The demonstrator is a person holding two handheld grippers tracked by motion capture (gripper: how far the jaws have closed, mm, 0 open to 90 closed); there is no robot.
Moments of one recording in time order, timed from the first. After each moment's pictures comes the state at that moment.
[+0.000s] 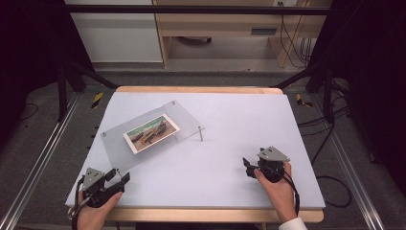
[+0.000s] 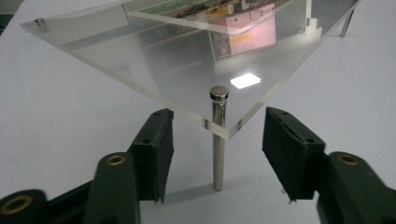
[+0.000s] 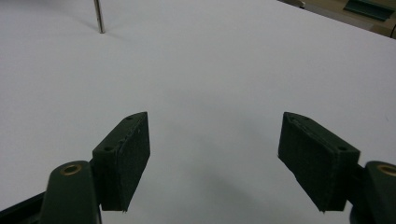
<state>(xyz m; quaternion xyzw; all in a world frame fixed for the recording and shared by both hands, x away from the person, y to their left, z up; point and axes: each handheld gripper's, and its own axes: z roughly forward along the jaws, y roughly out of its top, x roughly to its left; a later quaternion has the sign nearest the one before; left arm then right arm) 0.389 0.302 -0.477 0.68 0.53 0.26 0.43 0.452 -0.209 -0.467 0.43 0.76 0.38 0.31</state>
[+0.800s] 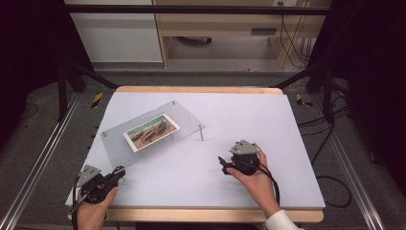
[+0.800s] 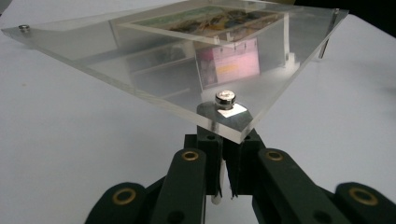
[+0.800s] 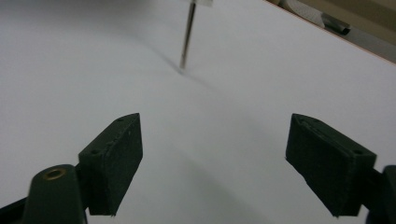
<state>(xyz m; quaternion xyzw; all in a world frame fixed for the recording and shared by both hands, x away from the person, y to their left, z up) 0.393 0.308 -0.468 0.66 0.53 0.24 0.48 0.474 -0.132 -0.450 0.36 0.80 0.39 0.28</state>
